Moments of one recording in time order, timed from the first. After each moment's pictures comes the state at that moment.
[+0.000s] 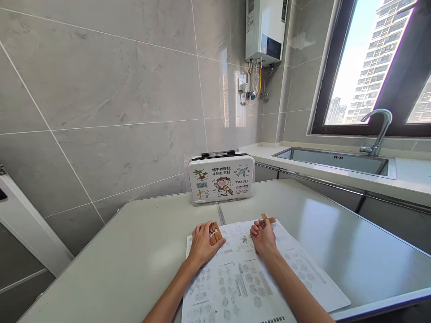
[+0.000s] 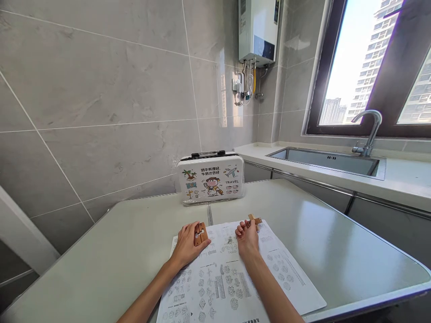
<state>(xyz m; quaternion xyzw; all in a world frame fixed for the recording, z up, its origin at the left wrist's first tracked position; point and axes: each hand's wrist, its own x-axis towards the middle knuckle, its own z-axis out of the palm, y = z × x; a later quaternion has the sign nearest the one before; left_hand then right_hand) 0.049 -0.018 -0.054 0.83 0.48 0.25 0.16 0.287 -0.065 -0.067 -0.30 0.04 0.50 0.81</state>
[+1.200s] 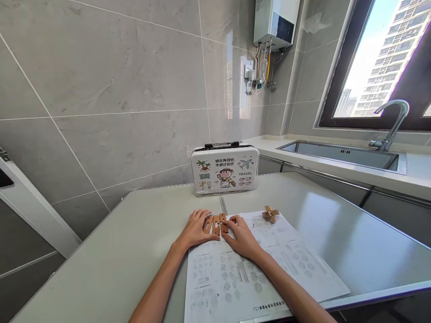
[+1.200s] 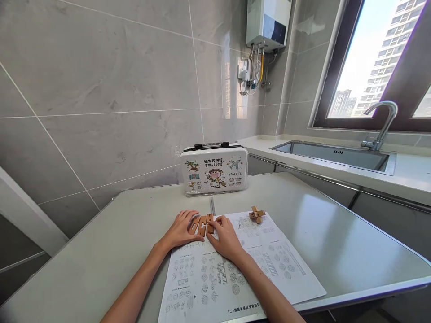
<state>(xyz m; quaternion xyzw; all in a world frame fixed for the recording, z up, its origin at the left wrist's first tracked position) 0.013 0.004 -0.030 0.90 0.36 0.21 0.14 0.232 -0.090 -0.073 -0.56 -0.70 0.12 0.44</state>
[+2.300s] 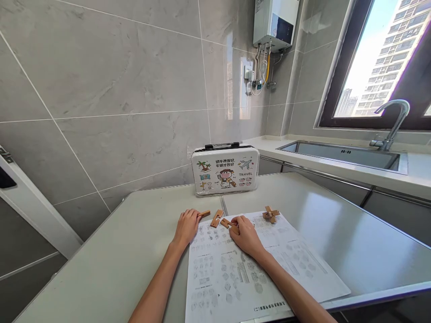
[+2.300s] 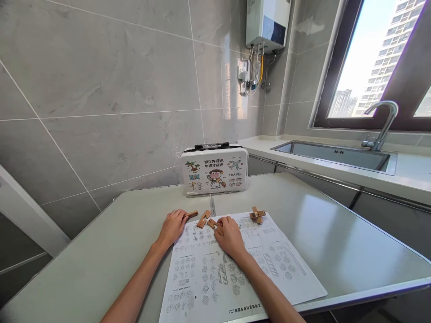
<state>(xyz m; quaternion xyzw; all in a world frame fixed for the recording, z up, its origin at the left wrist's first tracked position) -0.002 0.021 -0.036 0.86 0.45 0.24 0.02 0.239 -0.083 -0.077 -0.64 -0.63 0.12 0.43</state>
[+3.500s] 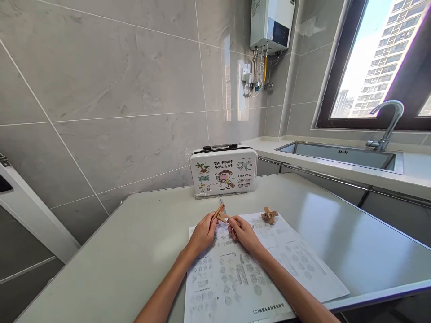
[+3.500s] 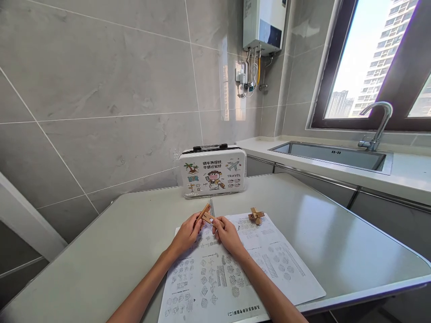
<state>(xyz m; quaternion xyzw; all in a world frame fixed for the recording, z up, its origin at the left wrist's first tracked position) 0.049 -0.026 -0.024 0.85 0.34 0.31 0.24 0.235 -0.080 -0.060 -0.48 -0.50 0.42 0.59</state>
